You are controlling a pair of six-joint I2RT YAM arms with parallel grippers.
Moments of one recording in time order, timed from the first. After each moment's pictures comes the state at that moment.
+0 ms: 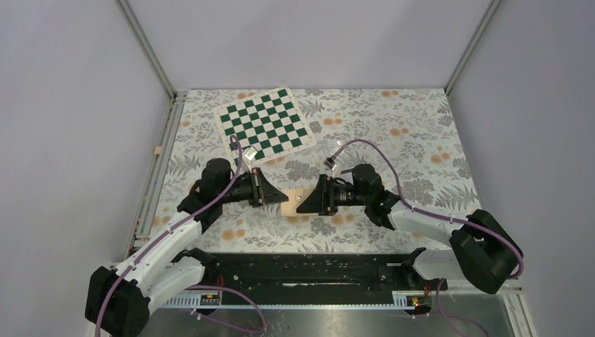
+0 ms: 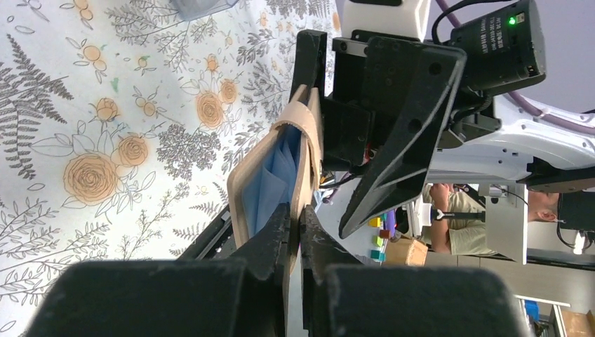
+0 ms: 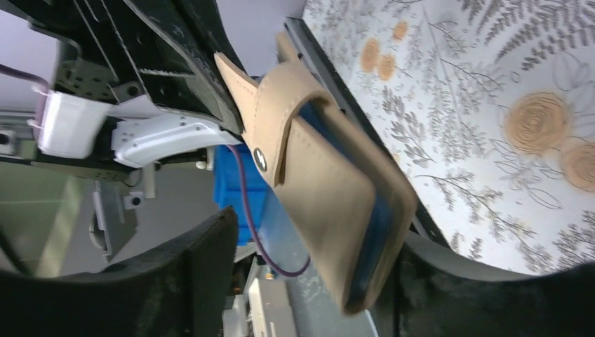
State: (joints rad) left arm -0.45 0.90 0.55 -0.06 0.74 -0.87; right arm 0.72 1.27 0.51 0.43 -0.72 1.04
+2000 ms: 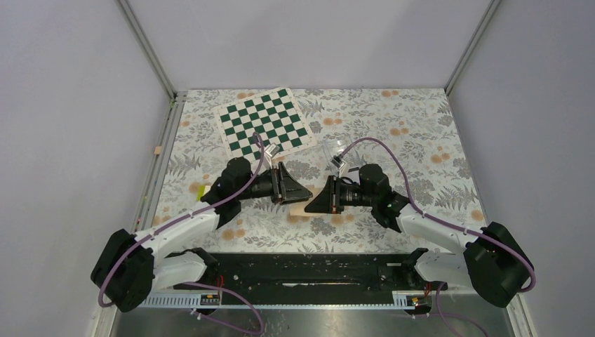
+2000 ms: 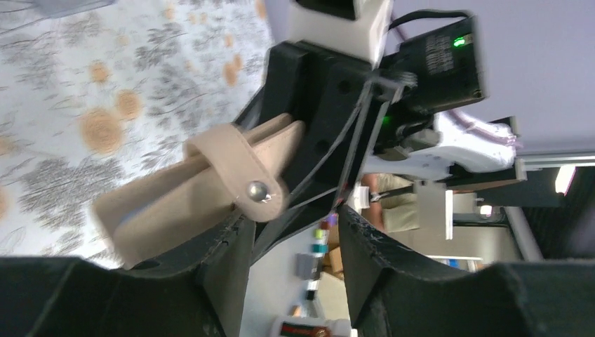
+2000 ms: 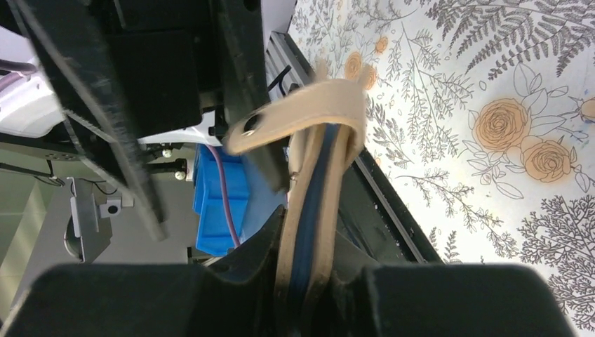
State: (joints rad) left arm -0.63 1.10 0.55 0.31 0.70 -1.13; right arm 0.71 1.18 0.50 0.36 -0.69 0.98
